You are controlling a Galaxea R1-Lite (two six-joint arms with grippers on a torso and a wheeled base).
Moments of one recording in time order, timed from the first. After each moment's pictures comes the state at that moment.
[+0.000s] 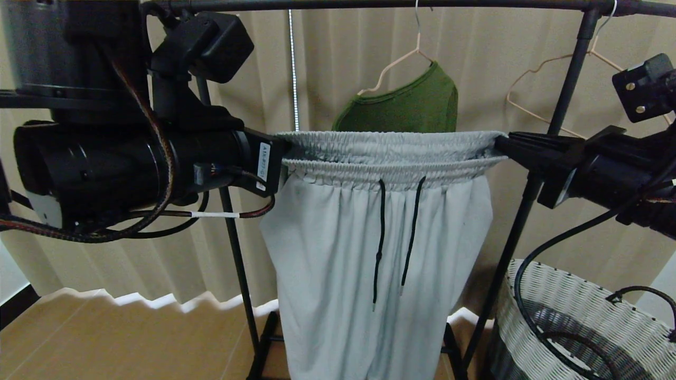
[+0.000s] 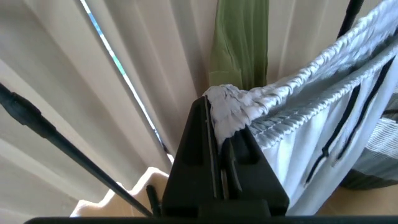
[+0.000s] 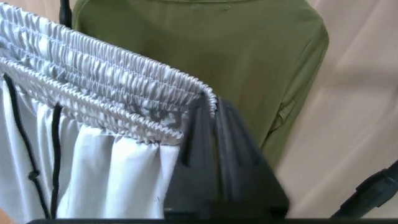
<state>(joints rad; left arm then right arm) -0.67 1.52 -1.22 -0.08 0.20 0.11 0.35 1.40 -0.79 -0.63 0.11 -0.13</state>
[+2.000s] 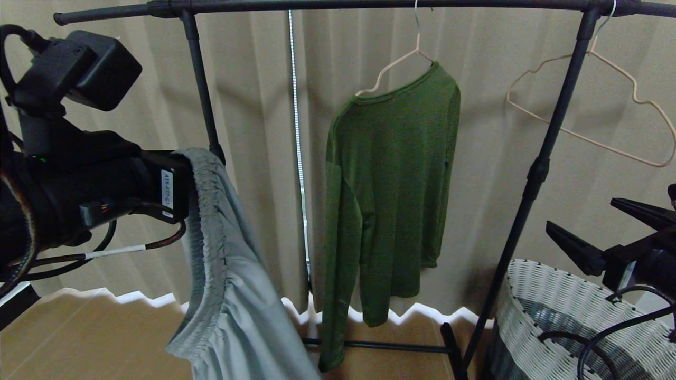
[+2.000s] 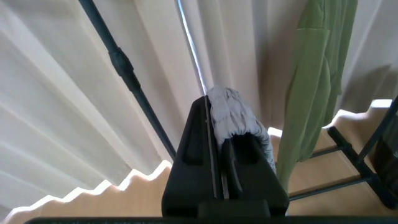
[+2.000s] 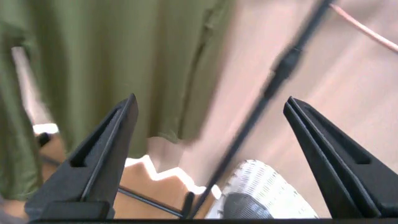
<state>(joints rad) -0.57 1.30 -0.97 -0.14 0.34 0.18 0.16 1.22 -0.34 -0.80 -0.01 -0.22</state>
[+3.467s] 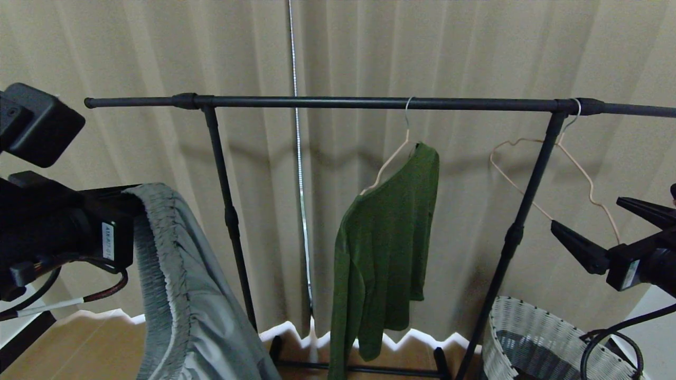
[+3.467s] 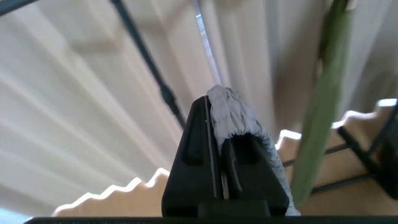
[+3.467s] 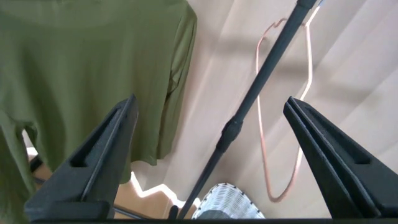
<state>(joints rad) -0.46 1.15 -0.78 -0.15 0.28 0.26 0.13 1.22 -0.34 -0.79 -0.01 -0.24</state>
